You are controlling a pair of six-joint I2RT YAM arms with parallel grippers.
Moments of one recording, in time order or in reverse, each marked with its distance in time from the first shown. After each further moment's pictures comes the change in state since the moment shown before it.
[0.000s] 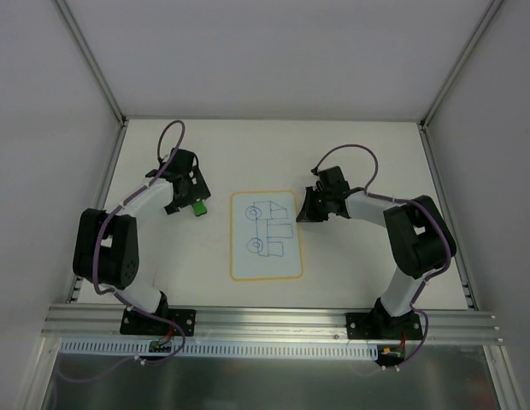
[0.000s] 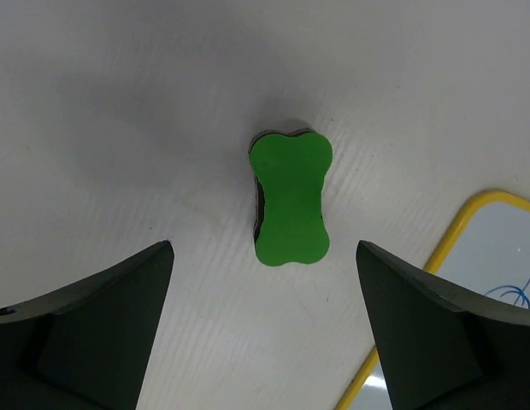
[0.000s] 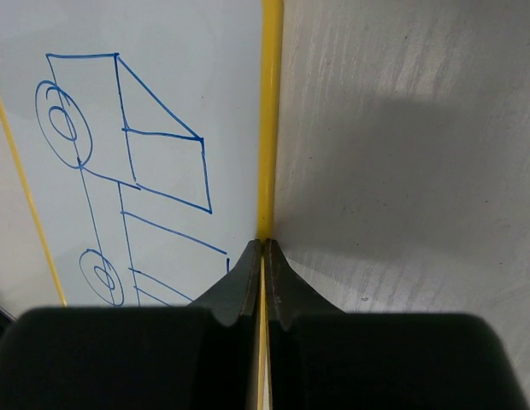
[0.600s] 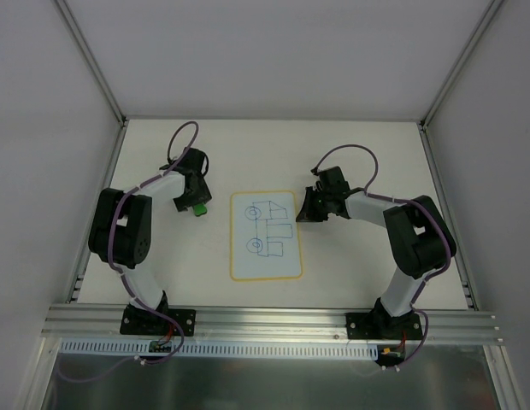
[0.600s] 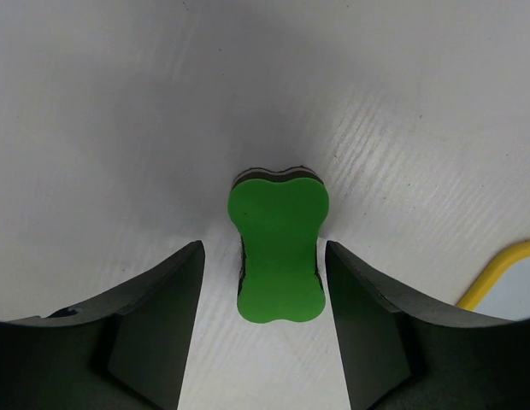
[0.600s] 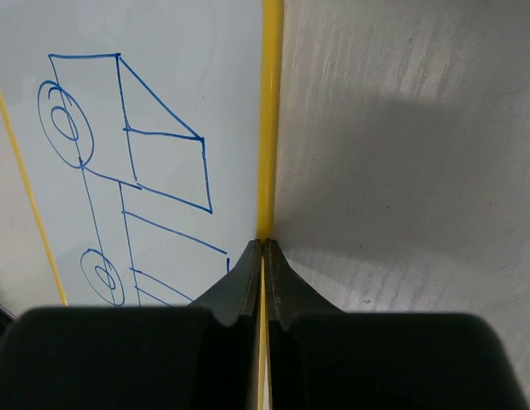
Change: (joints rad) left arm -0.033 0.198 0.091 0.002 -0.056 -0.010; right arm 0.000 0.000 -0.005 0.013 -0.005 0.001
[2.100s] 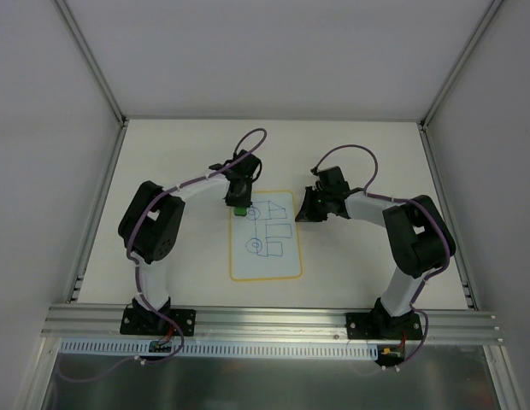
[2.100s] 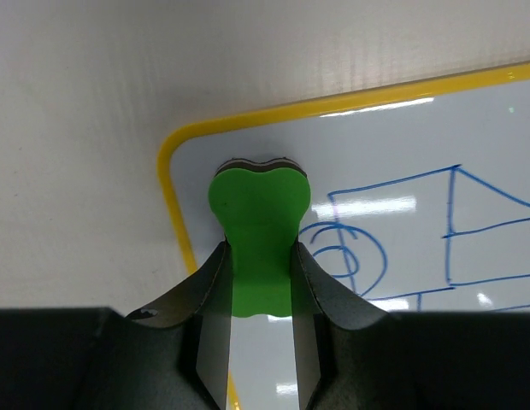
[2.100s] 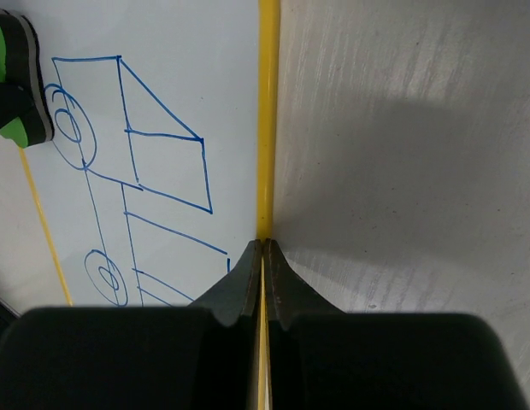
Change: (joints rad) left arm -0.343 0.141 0.186 0.003 0.073 0.185; right arm 0.000 0.006 0.000 0.011 -0.009 0.009
